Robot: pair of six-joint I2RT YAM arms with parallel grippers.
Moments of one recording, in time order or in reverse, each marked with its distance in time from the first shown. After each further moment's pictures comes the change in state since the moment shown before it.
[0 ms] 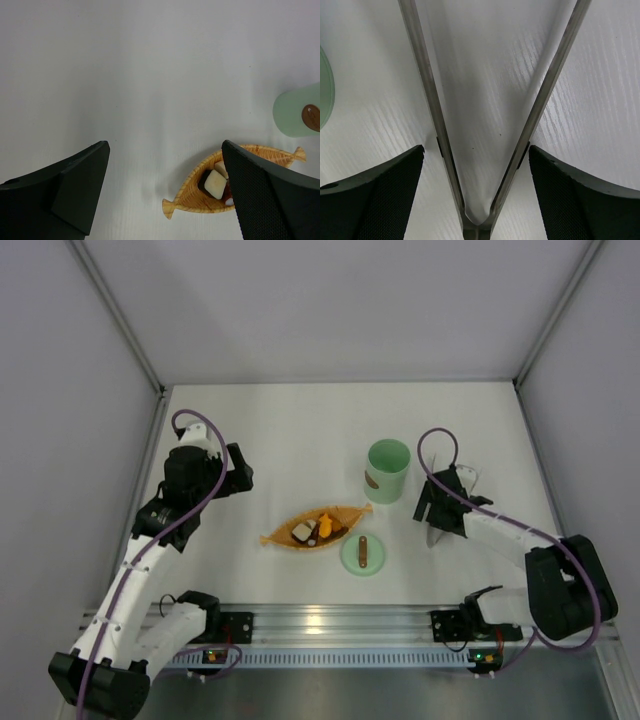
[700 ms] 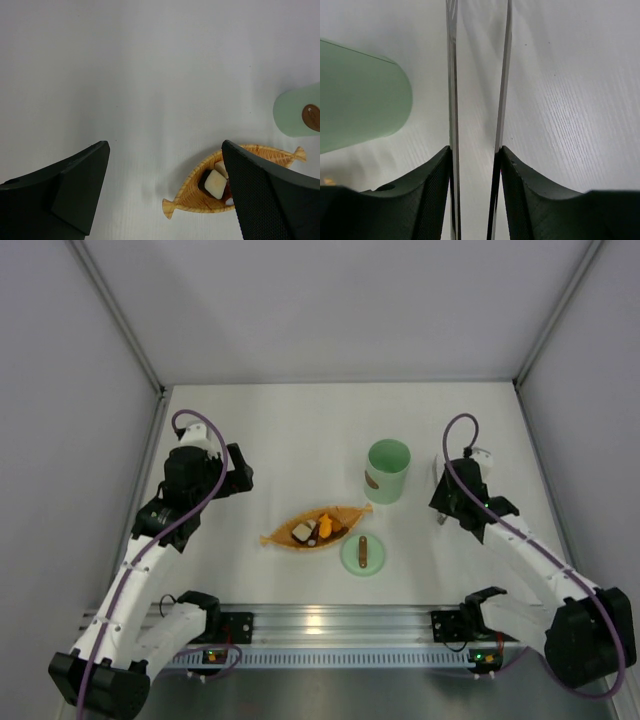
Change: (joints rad) left arm 0.000 0.000 0.000 -0.001 0.000 0.000; right arm -0.026 -0.202 0.075 -0.091 -0.019 -0.031
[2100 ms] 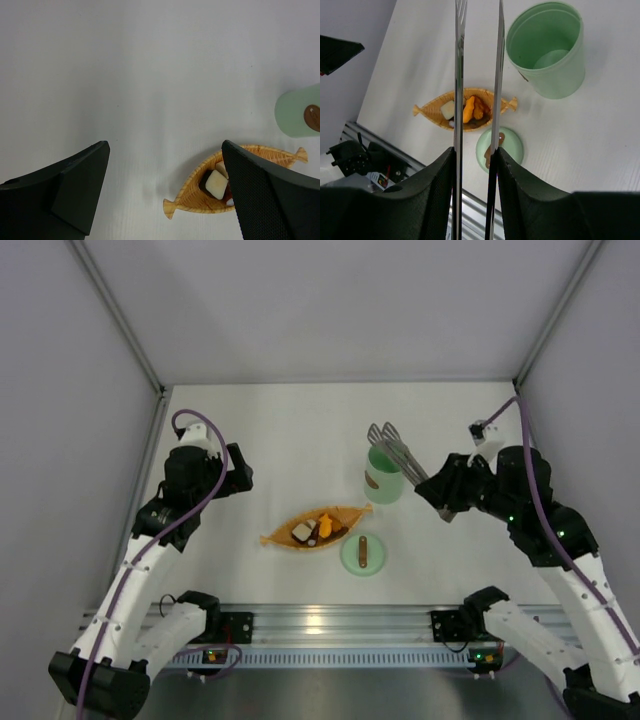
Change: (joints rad) left arm 0.000 0.002 0.000 0.000 -0.004 0.000; right arm 0.076 -0.330 0.460 -0.390 -0.546 -0.144
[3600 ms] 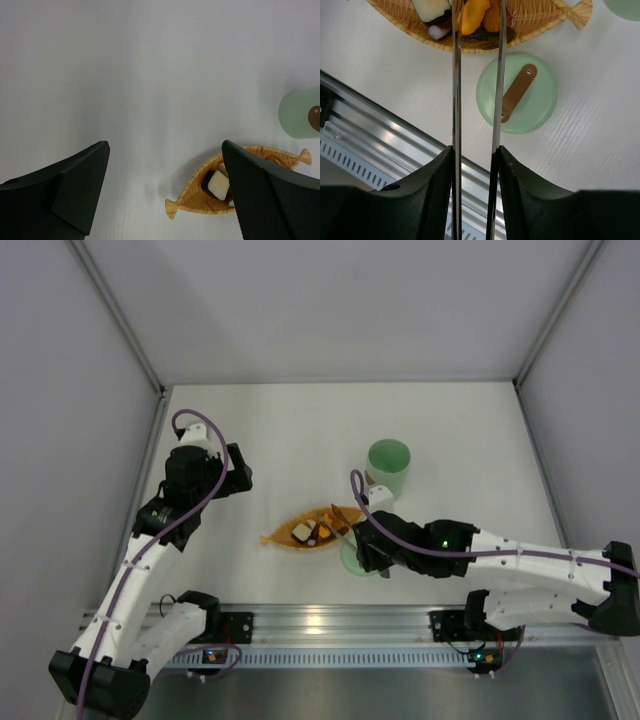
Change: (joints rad) left arm 0.000 0.005 0.000 -0.005 -0.014 0.000; right arm 0.869 0.340 -0.169 0.068 0.597 0.253
